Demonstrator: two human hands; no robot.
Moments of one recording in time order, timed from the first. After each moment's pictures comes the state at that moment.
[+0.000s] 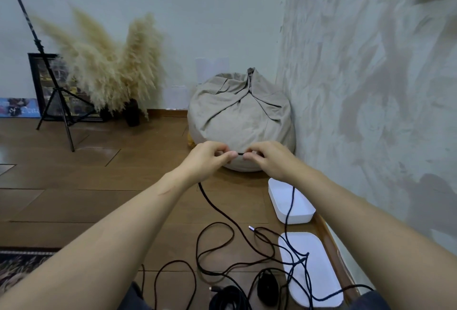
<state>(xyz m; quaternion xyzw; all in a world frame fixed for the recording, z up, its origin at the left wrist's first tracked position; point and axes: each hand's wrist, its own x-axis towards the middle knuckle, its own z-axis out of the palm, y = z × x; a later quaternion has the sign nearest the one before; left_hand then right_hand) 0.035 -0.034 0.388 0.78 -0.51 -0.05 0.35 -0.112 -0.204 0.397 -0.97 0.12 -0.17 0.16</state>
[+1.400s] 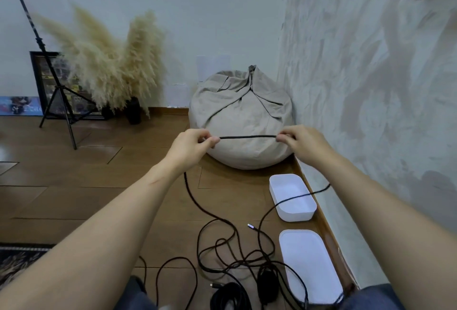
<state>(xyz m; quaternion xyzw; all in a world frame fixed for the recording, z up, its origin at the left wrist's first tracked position) 0.057 -0.019 0.398 0.81 -0.45 0.02 0.39 -0.140 -0.255 0.411 -0.94 0.25 -0.22 0.13</state>
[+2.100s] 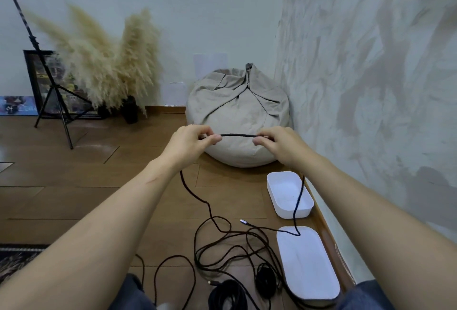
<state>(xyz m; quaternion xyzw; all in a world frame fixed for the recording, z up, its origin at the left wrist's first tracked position) 0.053 -0.023 0.404 0.80 -0.48 0.04 0.36 -0.125 -0.225 0.408 -0.95 0.17 -0.21 0.18</state>
